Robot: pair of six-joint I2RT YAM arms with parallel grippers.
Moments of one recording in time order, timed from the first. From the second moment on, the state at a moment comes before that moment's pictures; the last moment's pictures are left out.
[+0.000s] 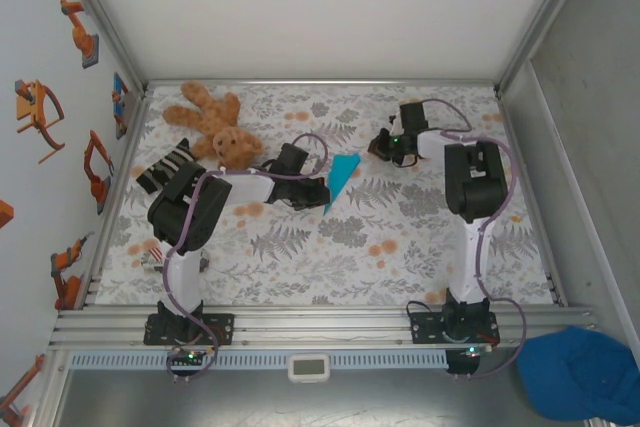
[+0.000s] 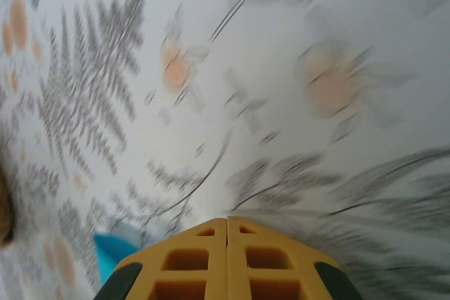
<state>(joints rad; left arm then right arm) -0.67 2.00 1.11 -0.08 0.48 -0.68 0.17 2.19 1.45 -0.24 -0.52 0.59</state>
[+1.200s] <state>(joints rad) -0.49 1.31 0.93 -0.45 -0.09 -0.48 0.69 2.04 1.55 -0.73 0.13 0.68</state>
